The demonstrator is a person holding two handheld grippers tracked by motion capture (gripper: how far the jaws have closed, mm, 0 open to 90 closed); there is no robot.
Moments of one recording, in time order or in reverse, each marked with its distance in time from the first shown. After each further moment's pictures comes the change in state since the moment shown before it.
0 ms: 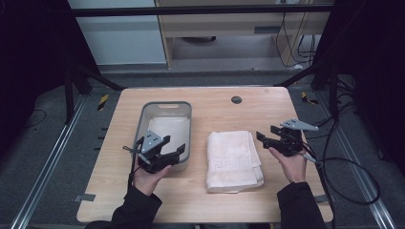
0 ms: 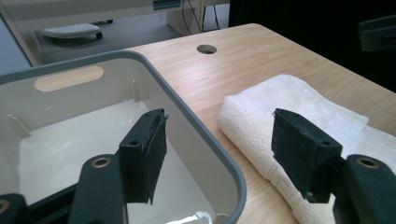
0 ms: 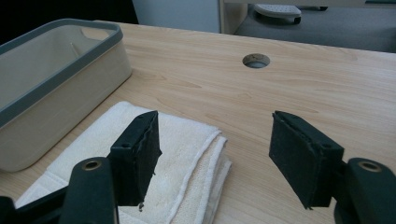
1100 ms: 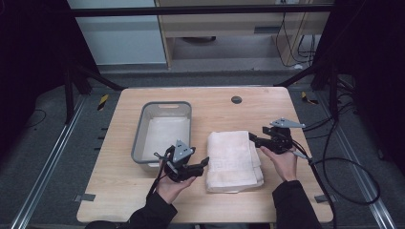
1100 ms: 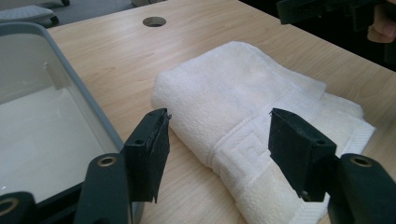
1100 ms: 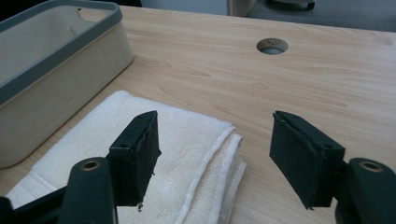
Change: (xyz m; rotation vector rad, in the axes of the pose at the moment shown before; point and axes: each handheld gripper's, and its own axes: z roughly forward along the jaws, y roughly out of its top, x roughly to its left) left arm -0.054 -0.018 0.039 0.089 -0.108 0.066; right arm 0.003 -0.007 0.033 0.052 0.030 0.000
